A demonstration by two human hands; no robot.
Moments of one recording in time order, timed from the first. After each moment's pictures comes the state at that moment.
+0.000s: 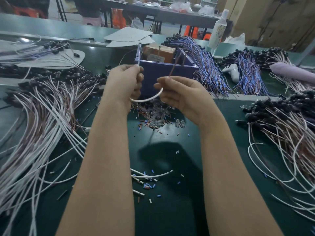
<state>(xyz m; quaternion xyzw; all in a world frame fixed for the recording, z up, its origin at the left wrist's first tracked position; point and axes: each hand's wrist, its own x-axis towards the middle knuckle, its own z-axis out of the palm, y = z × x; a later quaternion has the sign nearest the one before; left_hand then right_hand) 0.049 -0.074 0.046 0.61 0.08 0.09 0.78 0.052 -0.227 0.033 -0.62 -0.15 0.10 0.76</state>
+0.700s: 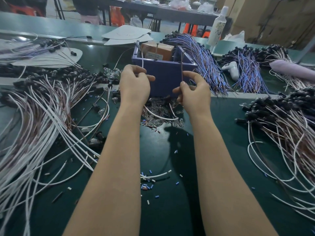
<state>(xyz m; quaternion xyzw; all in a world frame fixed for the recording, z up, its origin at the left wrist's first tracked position) 0.062 -0.100 0.027 0.70 0.10 0.19 0.68 0.071 -0.232 0.007 -0.76 0.01 -0.18 0.62</state>
